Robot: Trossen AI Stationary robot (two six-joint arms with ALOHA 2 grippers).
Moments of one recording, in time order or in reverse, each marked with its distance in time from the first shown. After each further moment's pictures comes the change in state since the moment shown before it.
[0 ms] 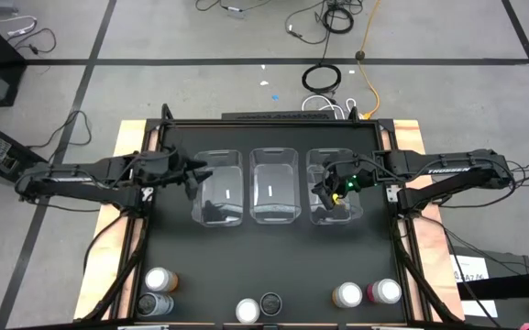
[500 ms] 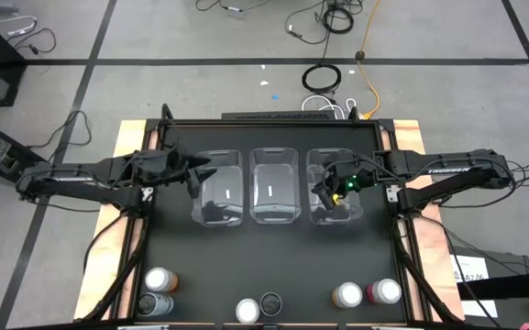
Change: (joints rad) left arm 0.000 0.021 0.000 0.133 -0.002 0.052; right arm 0.000 0.000 0.000 0.000 0.002 -0.028
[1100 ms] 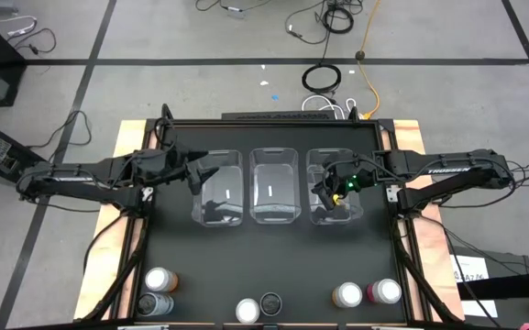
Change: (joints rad) left arm 0.000 0.000 0.000 0.025 -0.061 -0.001; right arm 0.000 0.000 0.000 0.002 -0.001 -0.002
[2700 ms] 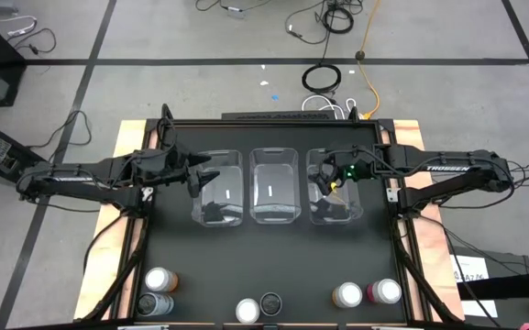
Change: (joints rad) left arm -0.001 0.000 0.000 0.008 0.090 -0.058; right arm -0.094 0.000 0.000 -0.016 0.186 -0.130
